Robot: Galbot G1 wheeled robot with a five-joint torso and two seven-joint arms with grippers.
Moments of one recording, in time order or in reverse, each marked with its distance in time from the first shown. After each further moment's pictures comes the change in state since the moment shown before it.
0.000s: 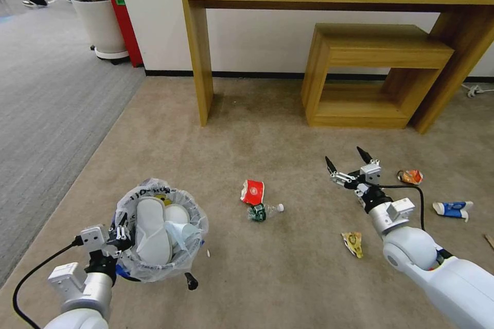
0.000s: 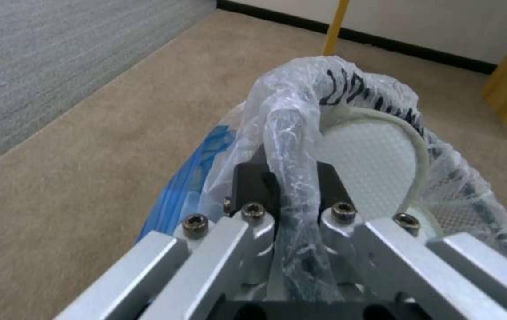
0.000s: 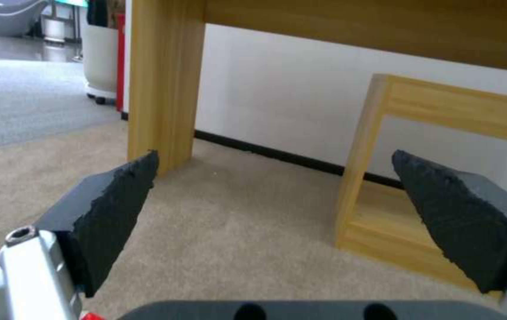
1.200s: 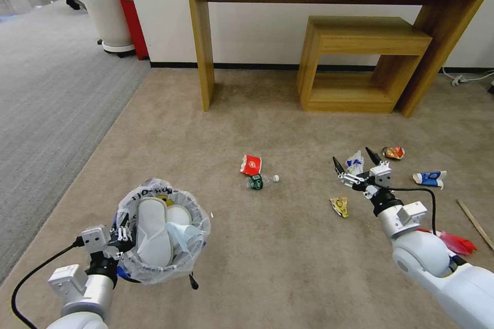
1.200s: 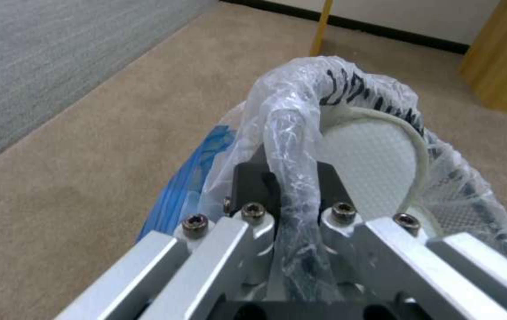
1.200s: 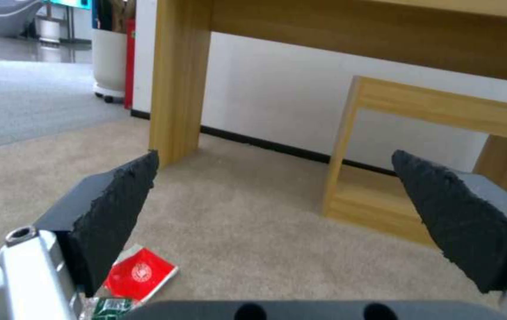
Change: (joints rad) left arm 0.033 -0.007 0.011 -0.037 0.021 0.004 -0.002; right arm -0.104 -0.020 0.100 0.057 -0.002 -0.005 0.002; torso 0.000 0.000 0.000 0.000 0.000
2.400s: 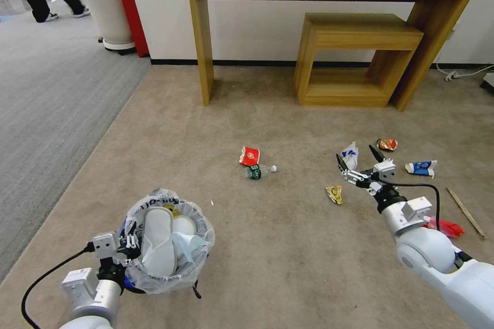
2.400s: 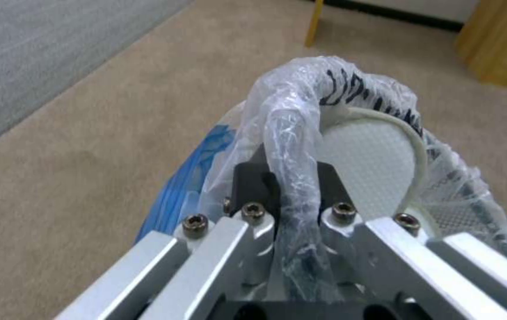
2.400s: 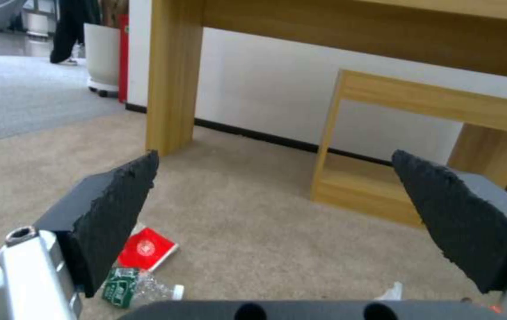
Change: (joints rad) left arm -0.003 0.007 0.027 0.008 0.012 0.023 -0.016; right arm -0.016 -0.045 0.027 0.007 0.052 -0.010 0.007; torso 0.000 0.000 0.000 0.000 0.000
